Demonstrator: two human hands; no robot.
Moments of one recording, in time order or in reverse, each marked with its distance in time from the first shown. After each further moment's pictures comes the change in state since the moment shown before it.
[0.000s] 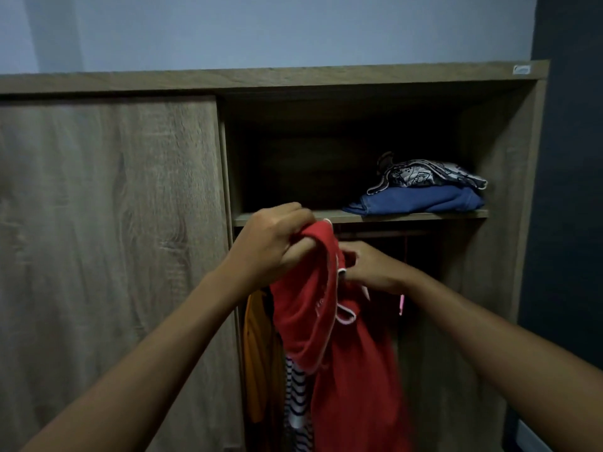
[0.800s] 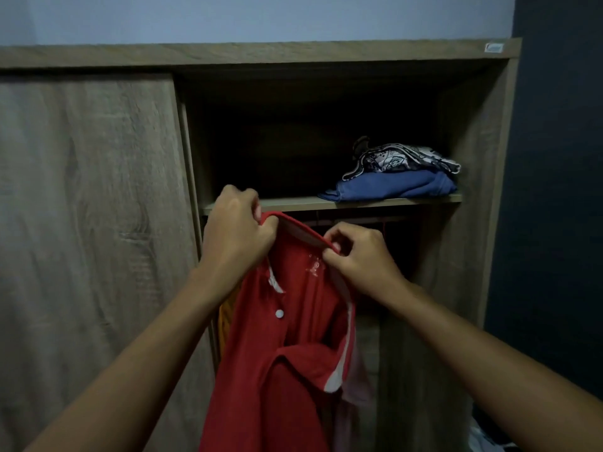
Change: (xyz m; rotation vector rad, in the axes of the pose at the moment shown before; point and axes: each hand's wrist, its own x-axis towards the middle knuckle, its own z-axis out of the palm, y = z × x) left_hand 0.009 0.009 0.035 0.117 0.152 -0.591; right_hand -0.039 0.003 0.001 -0.340 0.590 -0.096
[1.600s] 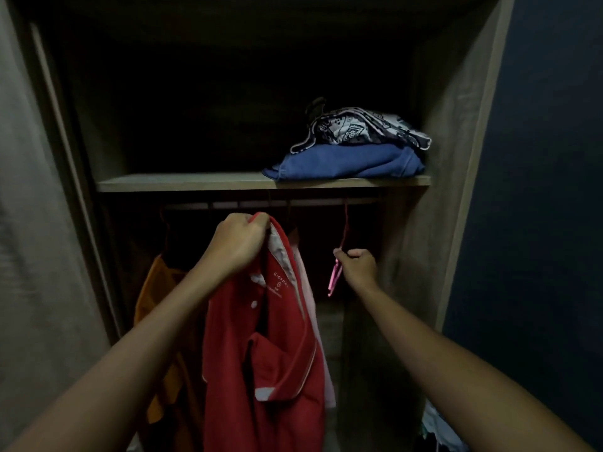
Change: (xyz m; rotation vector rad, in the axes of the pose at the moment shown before) left_hand 0.009 0.038 0.157 -0.317 -0.399 -0.428; right_hand 0.002 0.256 0.023 0.195 0.240 0.887
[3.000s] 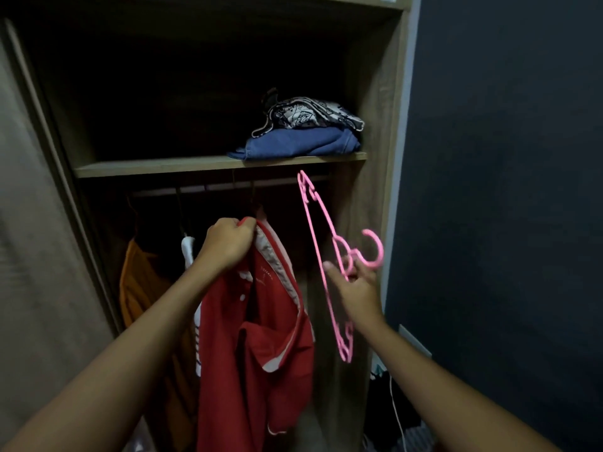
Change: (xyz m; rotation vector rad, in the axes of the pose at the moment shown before) left_hand -0.072 -0.002 -0.001 0.045 -0.121 -0.017; right_hand -0.202 0.008 -0.104 0.113 0.036 -0.221
